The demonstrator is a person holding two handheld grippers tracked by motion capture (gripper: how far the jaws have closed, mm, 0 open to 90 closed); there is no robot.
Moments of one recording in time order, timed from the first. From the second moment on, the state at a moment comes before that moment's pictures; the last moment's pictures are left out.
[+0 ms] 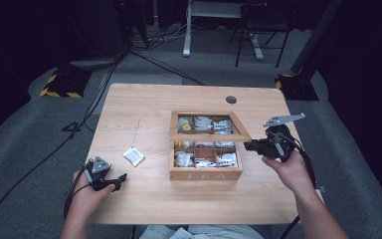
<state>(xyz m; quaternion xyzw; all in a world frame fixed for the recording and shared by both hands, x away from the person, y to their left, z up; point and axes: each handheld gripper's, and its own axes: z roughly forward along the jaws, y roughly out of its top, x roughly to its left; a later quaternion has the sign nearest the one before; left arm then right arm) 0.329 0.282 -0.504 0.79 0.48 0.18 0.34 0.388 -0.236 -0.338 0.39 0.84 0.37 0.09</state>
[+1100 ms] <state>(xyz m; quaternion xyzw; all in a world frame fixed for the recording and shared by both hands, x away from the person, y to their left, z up) 0.329 0.282 -0.504 0.79 0.48 0.18 0.33 0.388 -0.226 -0.355 0.36 0.89 0.28 0.05</state>
